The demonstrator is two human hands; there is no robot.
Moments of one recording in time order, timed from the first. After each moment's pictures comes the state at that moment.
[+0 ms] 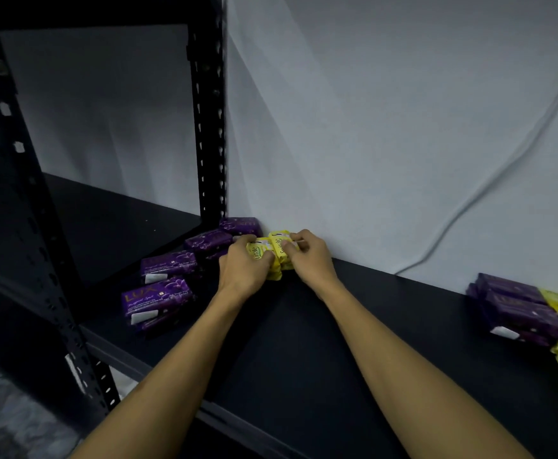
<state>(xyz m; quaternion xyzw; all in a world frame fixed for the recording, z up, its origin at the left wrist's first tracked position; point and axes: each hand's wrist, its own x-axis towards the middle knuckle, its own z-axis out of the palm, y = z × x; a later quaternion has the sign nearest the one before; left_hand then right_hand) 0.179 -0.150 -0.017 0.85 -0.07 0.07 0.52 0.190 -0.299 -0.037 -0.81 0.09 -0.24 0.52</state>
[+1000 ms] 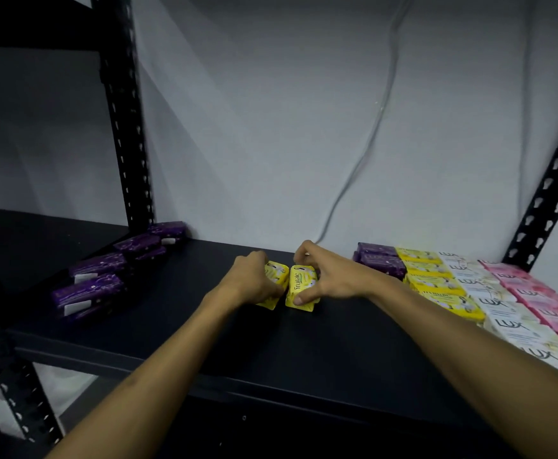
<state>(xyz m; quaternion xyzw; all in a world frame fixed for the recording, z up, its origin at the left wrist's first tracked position) 0.067 -0.222 0.008 0.91 -0.30 -0.06 0.29 -0.033 -0.396 0.026 -0.96 0.03 -0.02 0.27</state>
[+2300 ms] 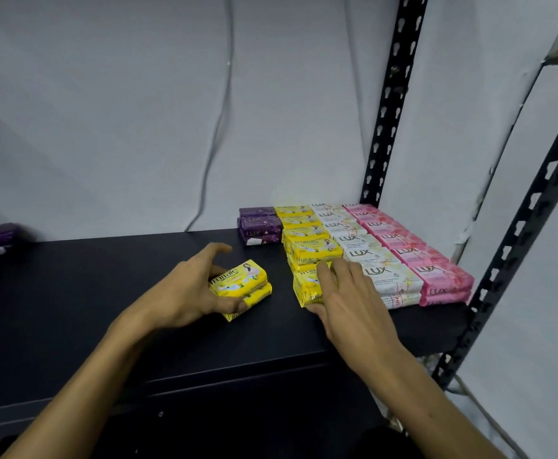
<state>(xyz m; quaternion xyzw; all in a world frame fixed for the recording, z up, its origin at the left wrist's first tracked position) -0.024 -0.267 0.001 0.77 -0.54 -0.15 0.29 -0.247 -0.405 -0.045 -0.89 0.30 -0.30 -0.19</state>
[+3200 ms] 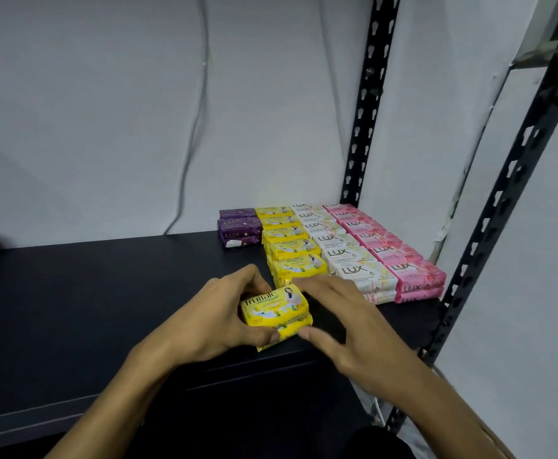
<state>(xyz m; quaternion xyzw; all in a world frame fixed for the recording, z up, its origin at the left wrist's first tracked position) -0.098 -0.279 0.000 0.68 -0.63 -0.17 0.34 -0.307 -0.394 -0.031 -0.93 0.14 -0.30 0.16</state>
